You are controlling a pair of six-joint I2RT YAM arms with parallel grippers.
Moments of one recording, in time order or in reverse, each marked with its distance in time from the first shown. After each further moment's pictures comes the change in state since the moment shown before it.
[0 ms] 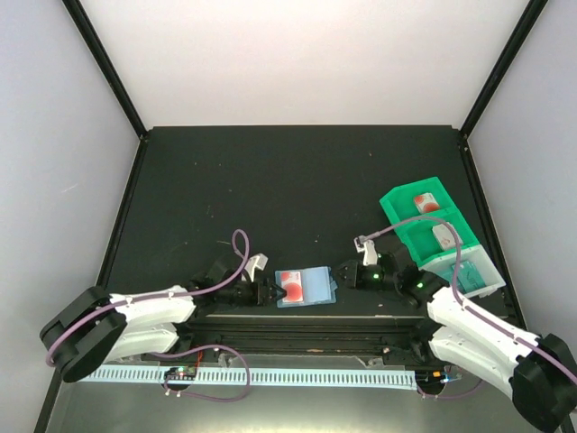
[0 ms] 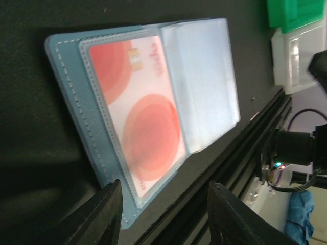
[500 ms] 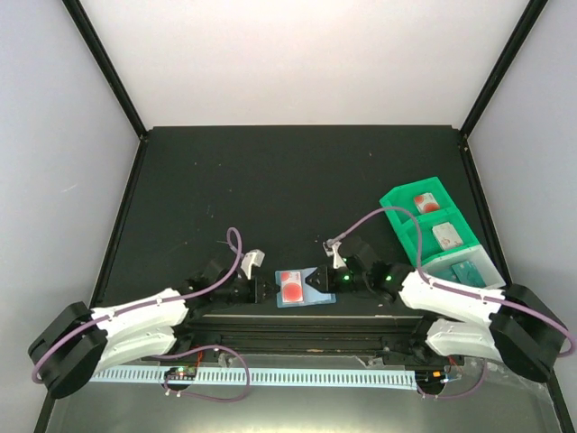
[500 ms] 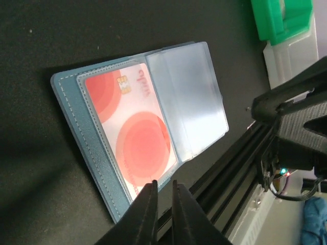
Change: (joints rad) left arm -0.004 -0.159 0.027 -0.135 -0.063 0.038; right arm 0.261 0.284 0.123 0.124 0.122 0.067
